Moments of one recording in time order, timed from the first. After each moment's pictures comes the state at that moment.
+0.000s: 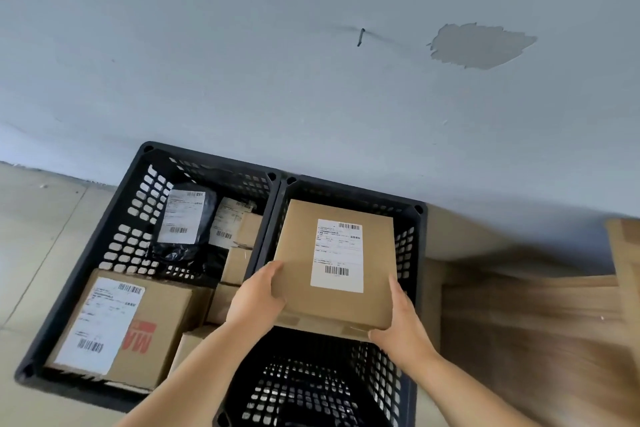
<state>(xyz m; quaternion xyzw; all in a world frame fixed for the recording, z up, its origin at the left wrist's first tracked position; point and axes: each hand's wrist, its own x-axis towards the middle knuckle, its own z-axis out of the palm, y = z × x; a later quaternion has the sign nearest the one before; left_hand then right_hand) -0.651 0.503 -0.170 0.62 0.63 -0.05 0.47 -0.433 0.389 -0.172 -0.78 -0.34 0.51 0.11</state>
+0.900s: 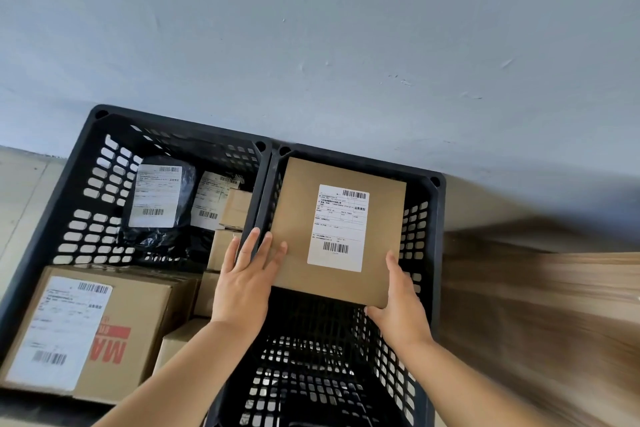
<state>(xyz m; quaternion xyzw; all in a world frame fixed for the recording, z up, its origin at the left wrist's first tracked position) -0.674 0.516 -0.265 0.88 0.46 -0.08 0.12 -0.451 0.414 -0.238 -0.83 -0.36 0.42 0.04</state>
